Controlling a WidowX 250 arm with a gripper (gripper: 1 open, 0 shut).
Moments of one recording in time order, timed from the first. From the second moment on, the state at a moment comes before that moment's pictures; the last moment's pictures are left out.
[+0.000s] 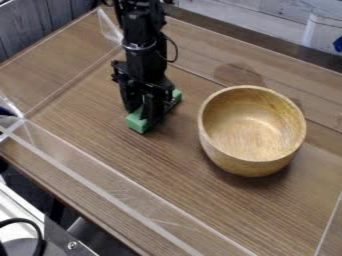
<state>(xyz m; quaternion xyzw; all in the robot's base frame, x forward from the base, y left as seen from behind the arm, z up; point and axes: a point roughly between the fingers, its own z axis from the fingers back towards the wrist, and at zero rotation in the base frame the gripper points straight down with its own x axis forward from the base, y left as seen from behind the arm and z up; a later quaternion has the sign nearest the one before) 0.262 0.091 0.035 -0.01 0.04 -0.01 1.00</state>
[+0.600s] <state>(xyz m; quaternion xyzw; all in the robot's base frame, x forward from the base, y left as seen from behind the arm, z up) 0.276 0.088 0.078 -0.01 -0.04 -0.05 1.00</state>
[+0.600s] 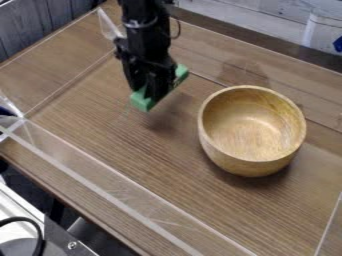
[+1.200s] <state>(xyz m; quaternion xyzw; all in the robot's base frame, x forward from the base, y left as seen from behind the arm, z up) 0.278 0.071 0.080 -0.03 -0.09 -0.09 0.99</state>
